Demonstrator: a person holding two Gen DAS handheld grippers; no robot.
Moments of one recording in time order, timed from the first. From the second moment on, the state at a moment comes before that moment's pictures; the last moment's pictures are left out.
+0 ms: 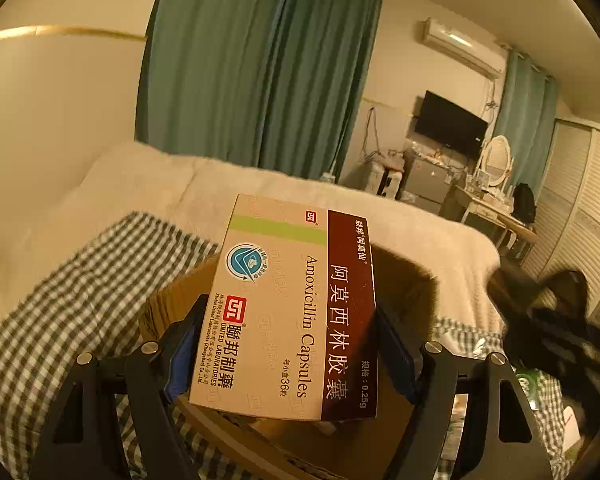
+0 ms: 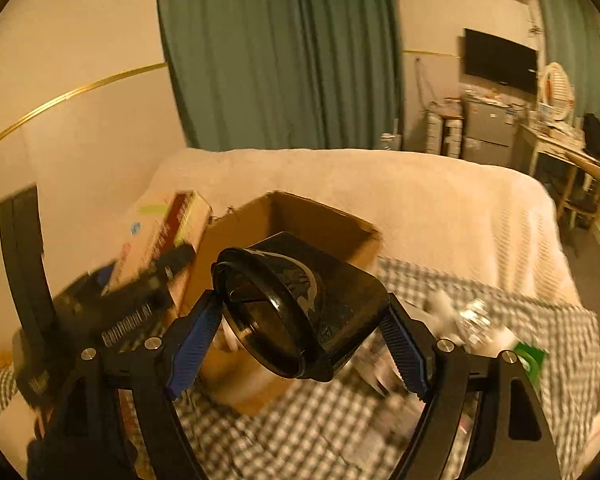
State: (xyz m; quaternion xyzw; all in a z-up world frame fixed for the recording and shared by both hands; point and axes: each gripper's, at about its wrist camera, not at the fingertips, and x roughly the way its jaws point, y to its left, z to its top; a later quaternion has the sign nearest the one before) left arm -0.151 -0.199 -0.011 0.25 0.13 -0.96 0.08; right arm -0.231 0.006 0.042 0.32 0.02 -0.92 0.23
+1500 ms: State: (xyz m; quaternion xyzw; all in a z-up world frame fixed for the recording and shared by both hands) left arm -0.107 0.020 -0.136 0.40 0.02 -0.92 -0.05; right arm -0.107 0.234 -0.069 0.36 -0.04 -0.93 0.02
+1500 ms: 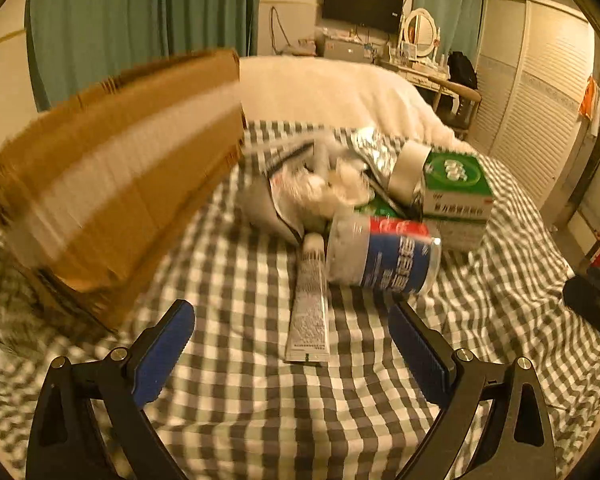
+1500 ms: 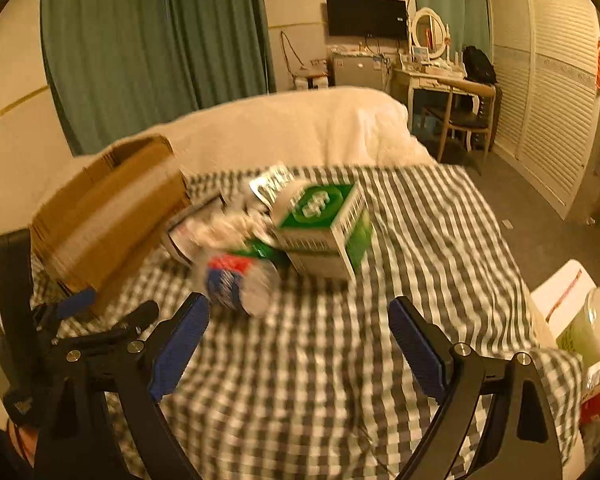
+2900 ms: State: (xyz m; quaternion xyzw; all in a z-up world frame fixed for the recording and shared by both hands) left arm -0.160 0.012 -0.183 0.44 0.06 -0.89 -0.07; right arm -0.197 0.200 -0.160 0.42 -0.07 -0.89 0.16
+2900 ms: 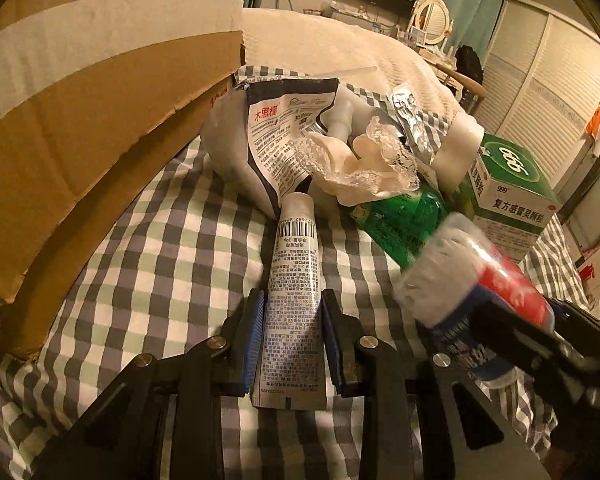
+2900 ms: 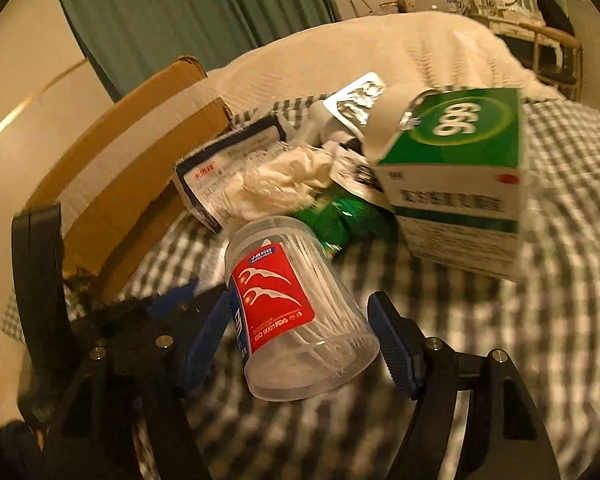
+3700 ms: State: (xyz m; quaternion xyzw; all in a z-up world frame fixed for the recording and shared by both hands) left arm -0.152 0.024 -0.162 0.41 0.06 -0.90 -0.10; right arm -0.177 0.206 -0.148 0.44 -0.06 -0.89 0.12
